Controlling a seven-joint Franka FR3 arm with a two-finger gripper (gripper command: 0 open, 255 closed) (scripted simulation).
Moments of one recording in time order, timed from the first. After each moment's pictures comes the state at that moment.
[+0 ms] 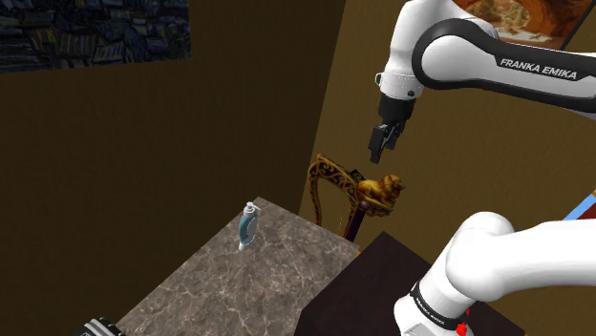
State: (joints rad) arm 0.02 -0.78 0.07 -2.34 -0.07 1.50 -0.02
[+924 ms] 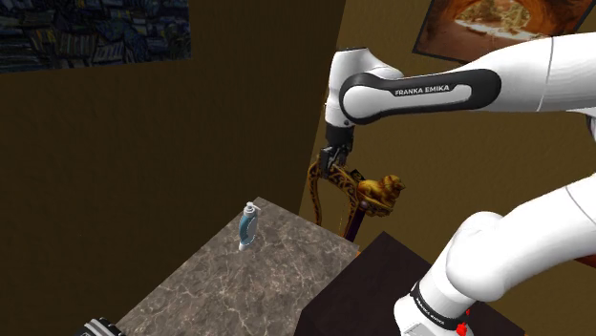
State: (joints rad) arm 0.03 -0.41 0.10 -2.35 -0.05 1.85 0.02
